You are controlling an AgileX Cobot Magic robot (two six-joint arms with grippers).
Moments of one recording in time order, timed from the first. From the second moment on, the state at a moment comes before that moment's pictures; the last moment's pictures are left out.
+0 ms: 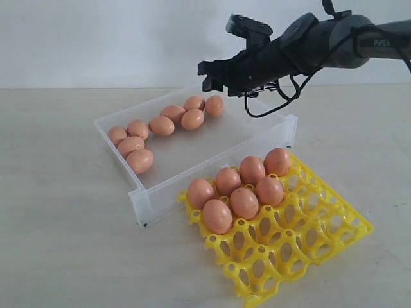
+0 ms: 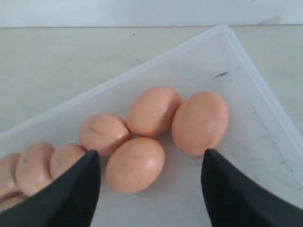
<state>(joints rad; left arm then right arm) 0.00 0.00 0.00 0.04 0.34 -0.08 0.20 2.27 -1.78 0.87 0.44 -0.52</state>
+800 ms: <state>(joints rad) 0.00 0.00 0.00 0.04 0.34 -0.08 0.19 2.58 -2.14 0.88 0.70 -0.03</state>
